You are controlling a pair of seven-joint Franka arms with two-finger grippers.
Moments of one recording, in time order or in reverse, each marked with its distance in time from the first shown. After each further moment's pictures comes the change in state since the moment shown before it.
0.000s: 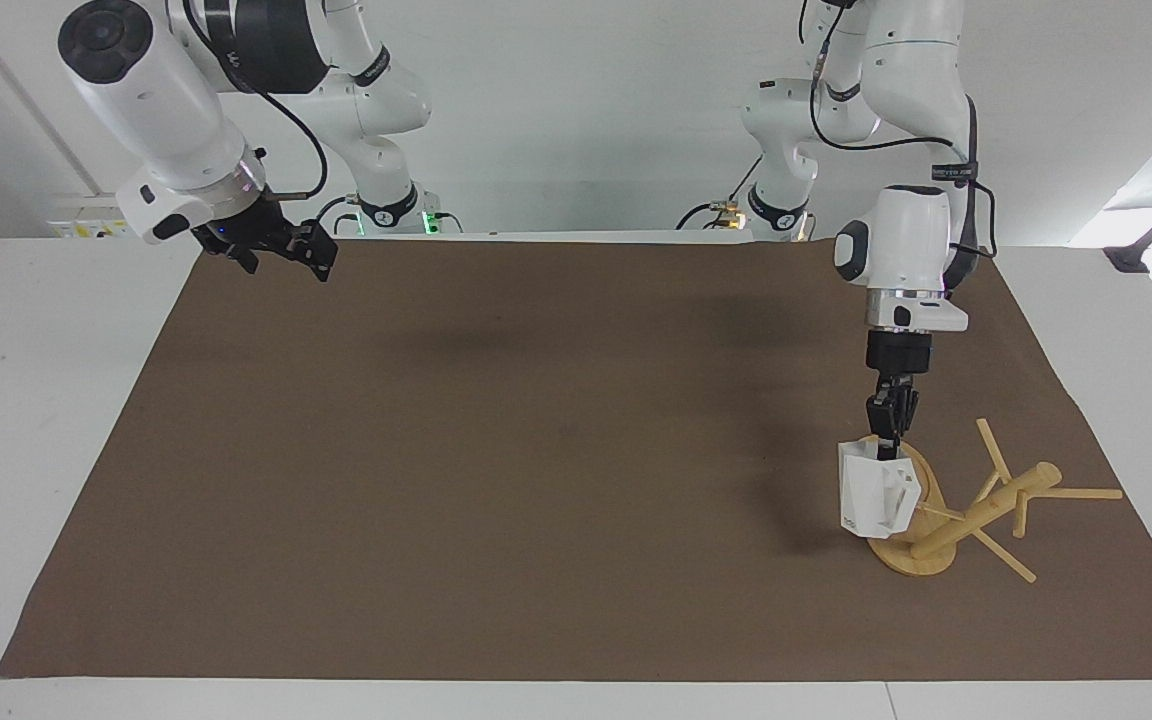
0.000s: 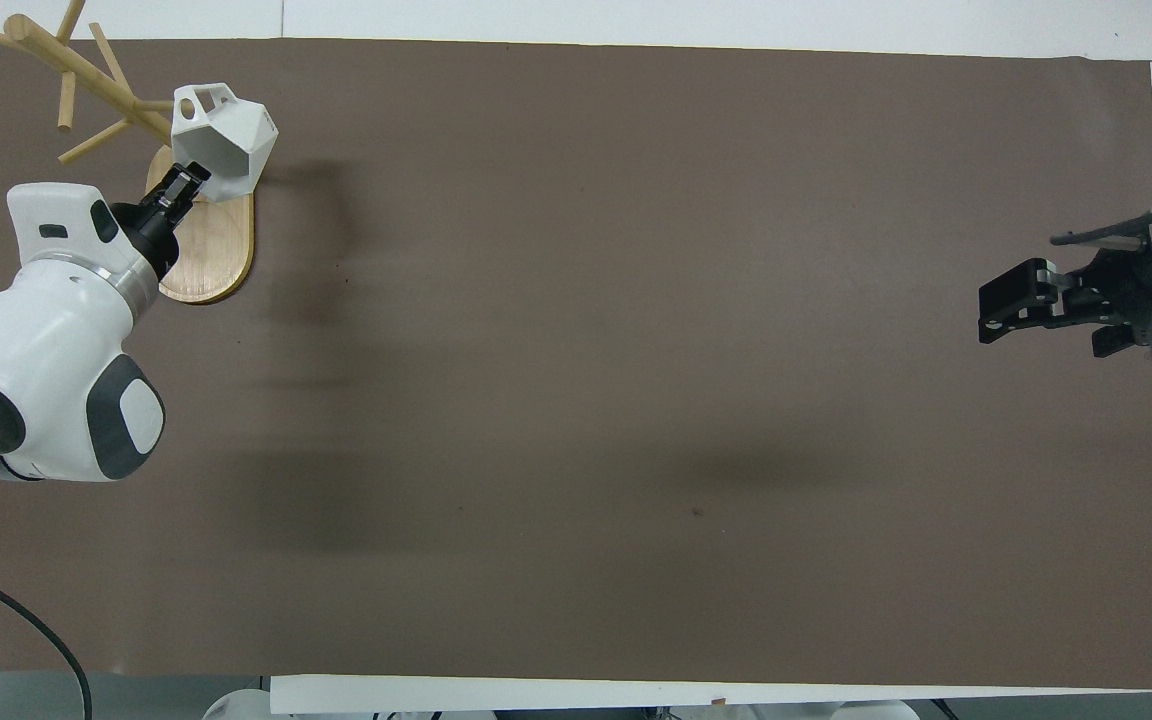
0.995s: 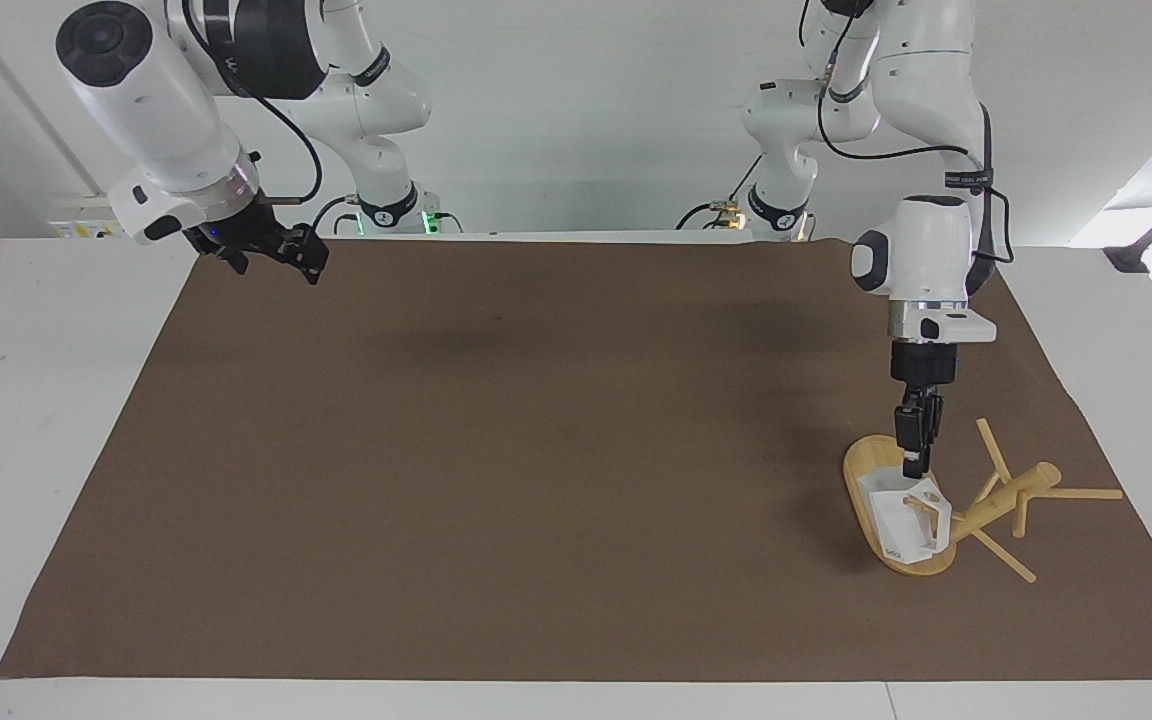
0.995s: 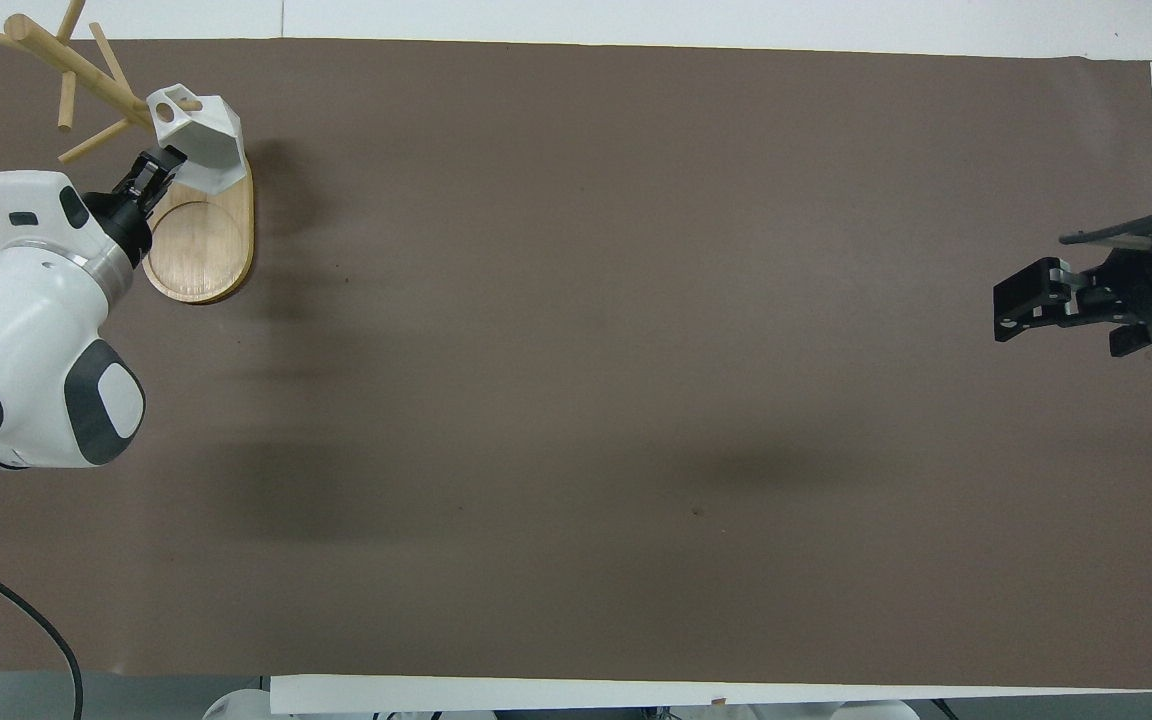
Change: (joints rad) left arm 0.035 0.018 -0.004 0.022 0.004 -0.001 -0.003; right arm -0.002 0.000 -0.011 -0.005 -0.034 0.007 0.006
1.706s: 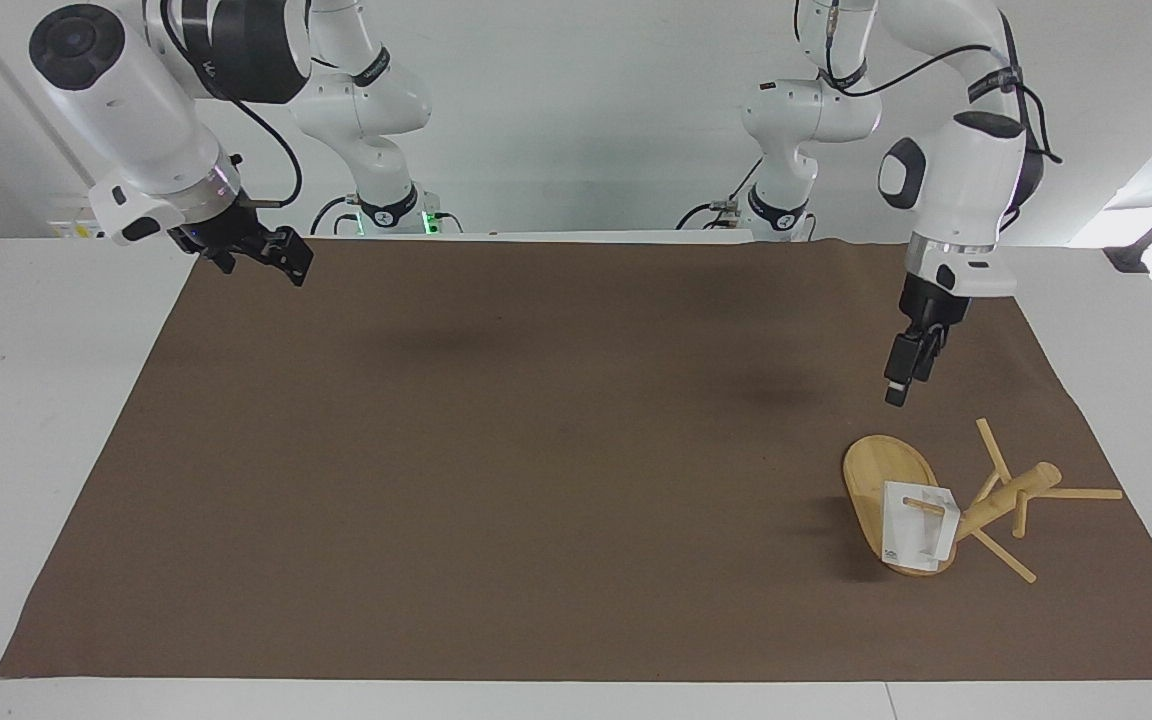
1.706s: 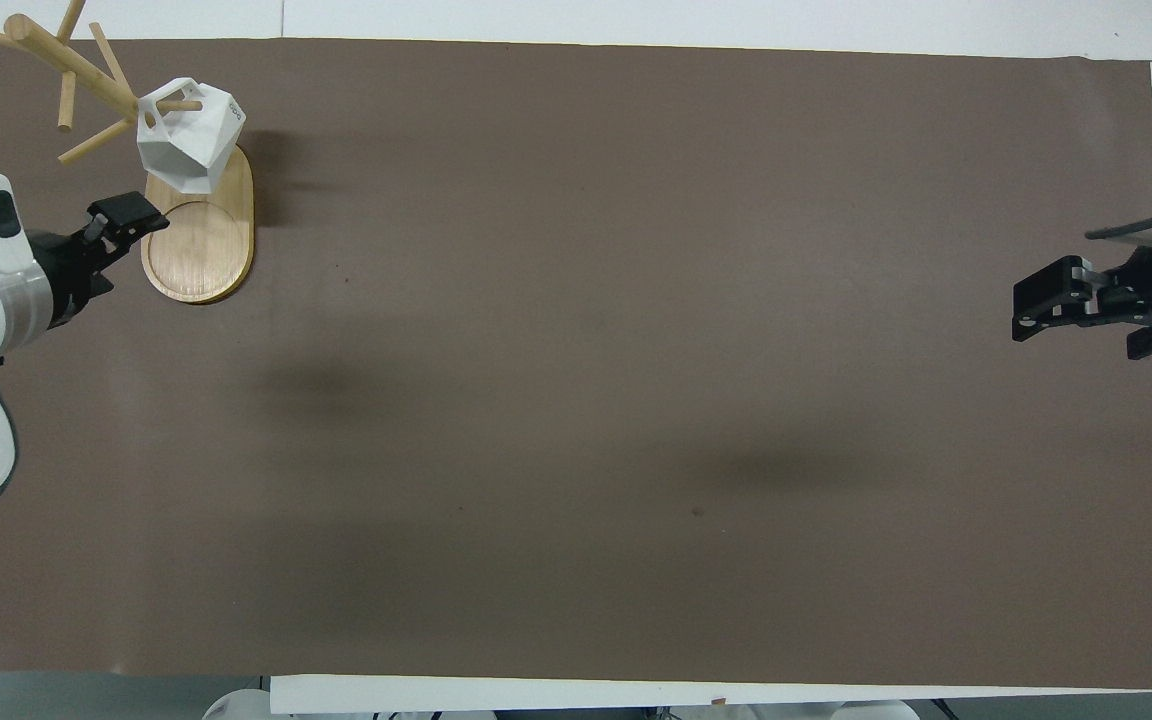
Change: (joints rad) left arm -0.001 -0.386 -0.006 0.025 0.000 -0.887 0.116; right arm -0.029 0.000 0.004 -0.004 0.000 0.000 0.000
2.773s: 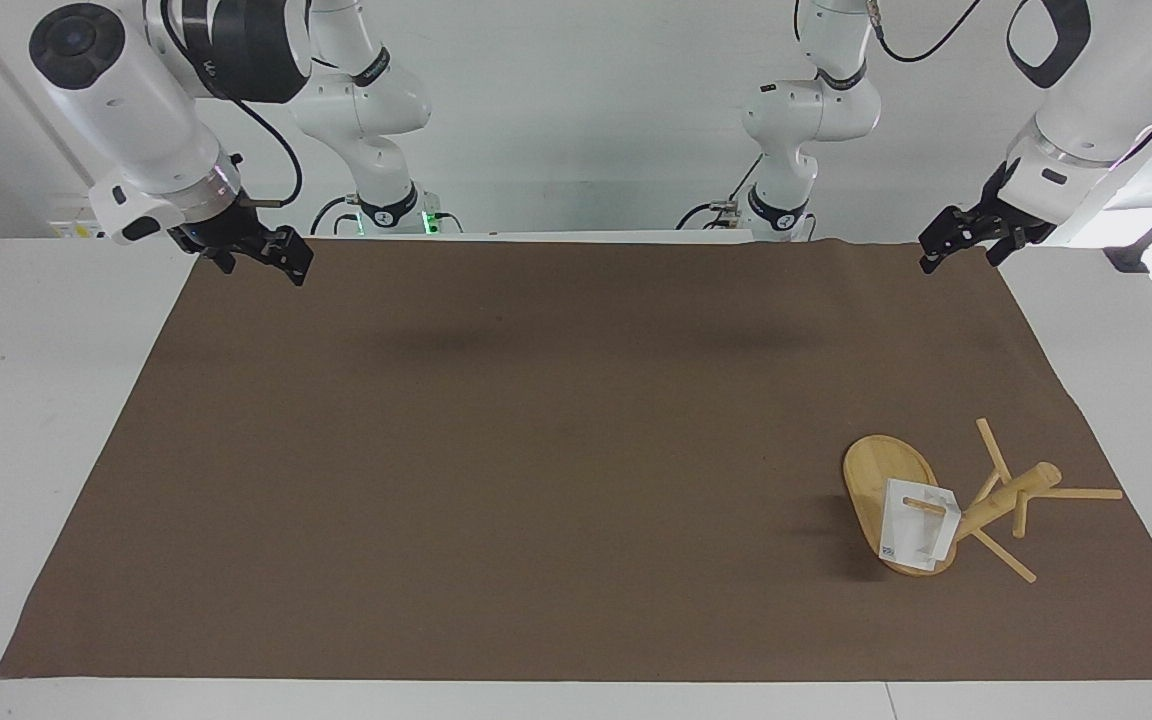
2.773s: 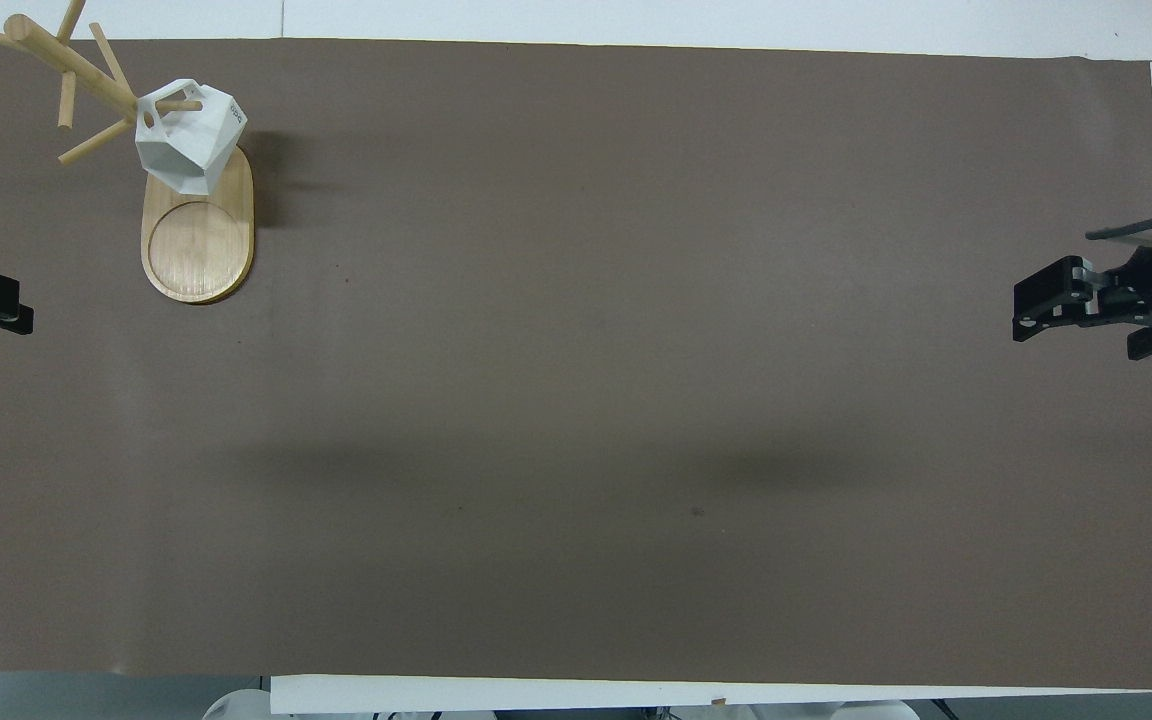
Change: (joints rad) left arm 0.069 0.200 0.008 0.643 0.001 -0.931 0.672; right arm 0.000 -0.001 0.000 0.000 0.000 0.000 0.000
